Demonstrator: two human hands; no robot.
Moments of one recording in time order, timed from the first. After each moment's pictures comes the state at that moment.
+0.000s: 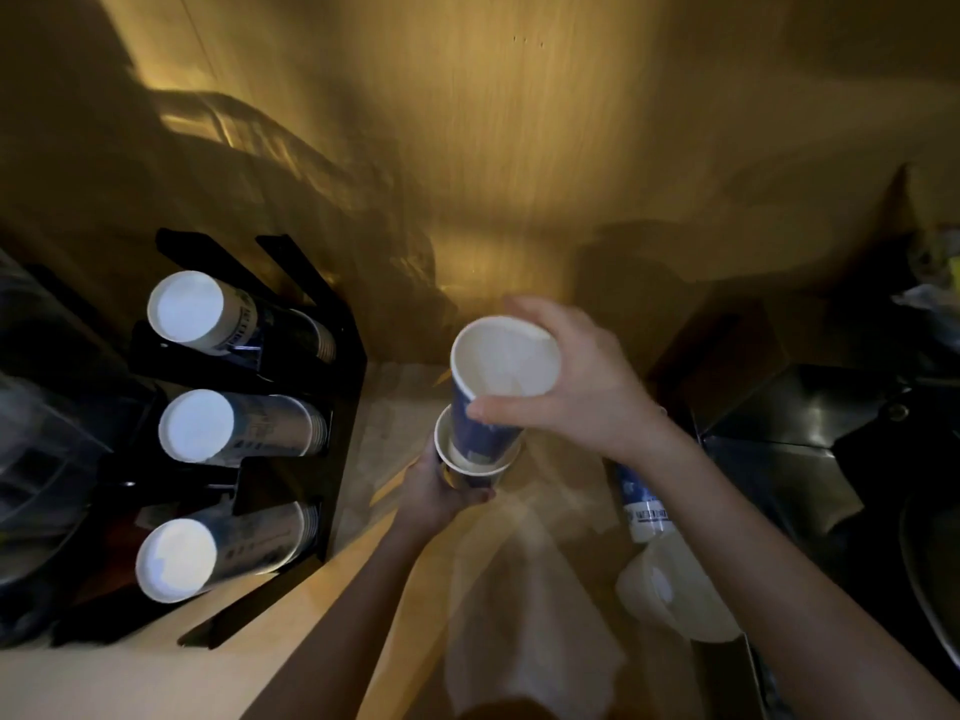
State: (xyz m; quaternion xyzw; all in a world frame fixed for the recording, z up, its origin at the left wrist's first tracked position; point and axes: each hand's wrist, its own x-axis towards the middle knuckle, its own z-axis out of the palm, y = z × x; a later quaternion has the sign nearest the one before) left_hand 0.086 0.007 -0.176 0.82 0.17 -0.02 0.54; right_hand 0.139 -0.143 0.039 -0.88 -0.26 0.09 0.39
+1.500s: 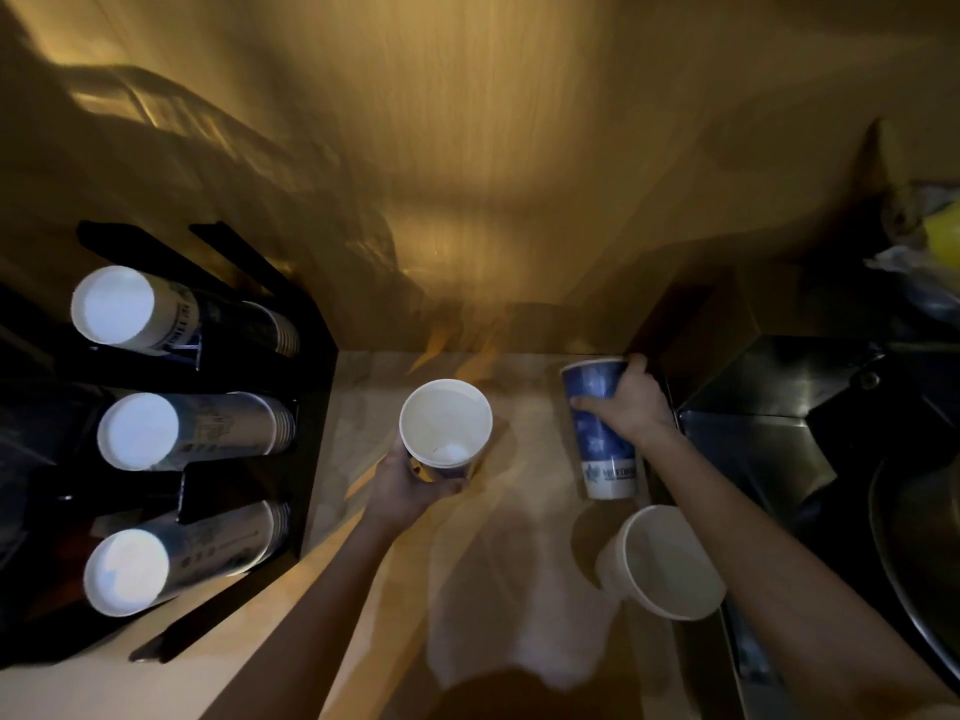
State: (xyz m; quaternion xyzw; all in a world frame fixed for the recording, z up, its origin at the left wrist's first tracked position) left_hand 0.084 0.009 -0.185 0.82 0.19 -0.03 0.54; right_hand 0.216 -0.233 -0.109 -0.94 0.08 0.14 0.31
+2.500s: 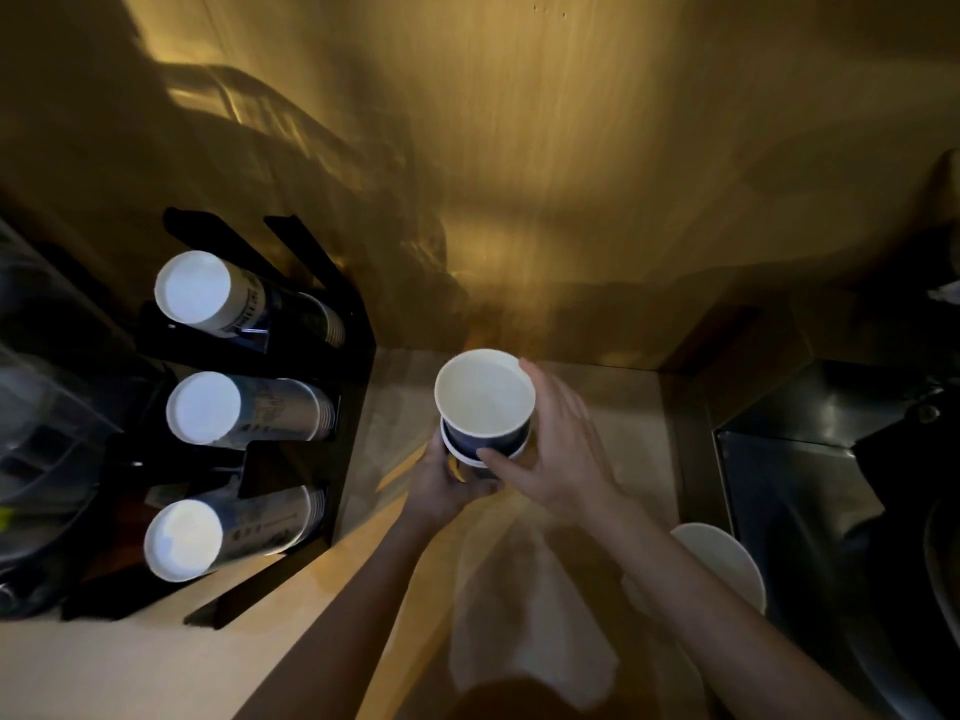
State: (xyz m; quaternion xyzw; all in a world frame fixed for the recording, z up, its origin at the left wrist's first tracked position) left_hand 0.080 0.002 -0.171 0.80 0.15 0.01 0.58; right_hand 0.128 -0.145 -0.073 -0.91 -0.27 0.01 0.33
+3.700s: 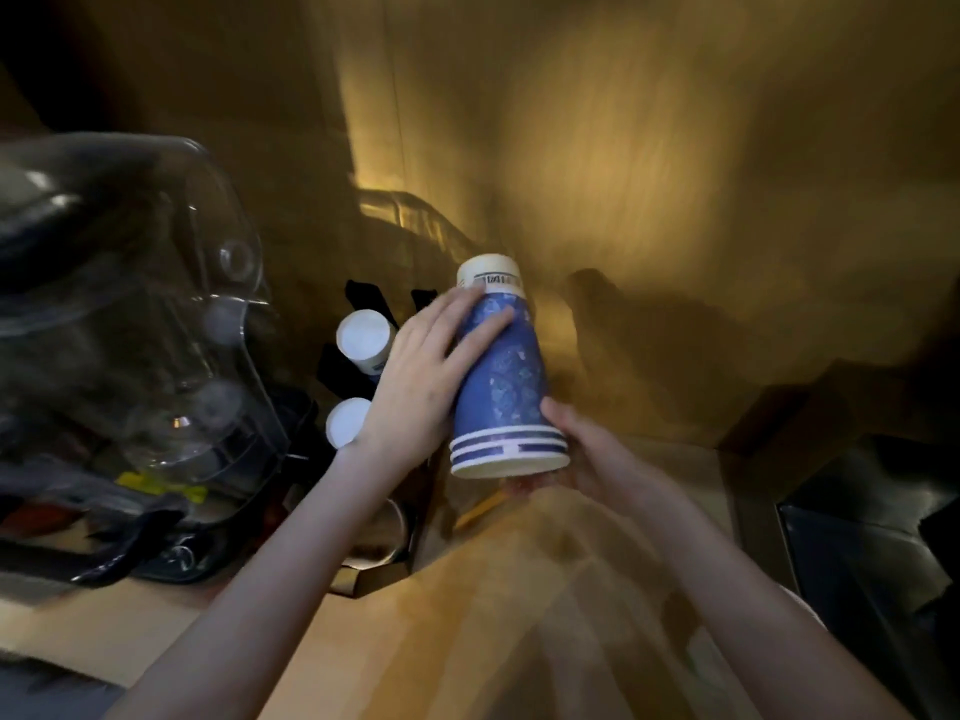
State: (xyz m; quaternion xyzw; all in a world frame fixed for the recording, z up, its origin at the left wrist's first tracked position) left_hand 0.048 0.091 0.038 0.94 -0.08 0.31 0.11; right_hand 0.105 -0.087 0.010 -0.57 -0.17 0.43 0.68
